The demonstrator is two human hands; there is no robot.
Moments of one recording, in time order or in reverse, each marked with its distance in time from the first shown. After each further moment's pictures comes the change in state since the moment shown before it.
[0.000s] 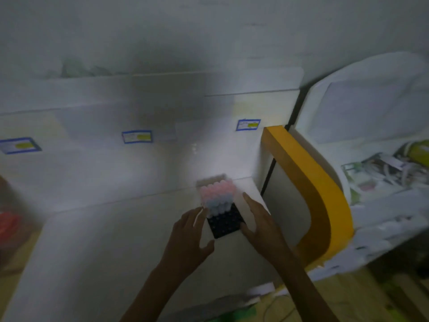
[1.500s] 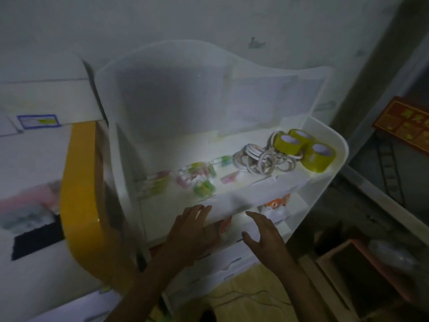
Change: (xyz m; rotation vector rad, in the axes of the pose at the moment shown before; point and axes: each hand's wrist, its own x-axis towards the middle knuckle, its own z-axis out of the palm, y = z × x) left_hand 0.143 0.384 0.214 -0.056 -0.102 0.147; right_hand -0.129 0.333 -0.305 -0.145 0.099 0.192
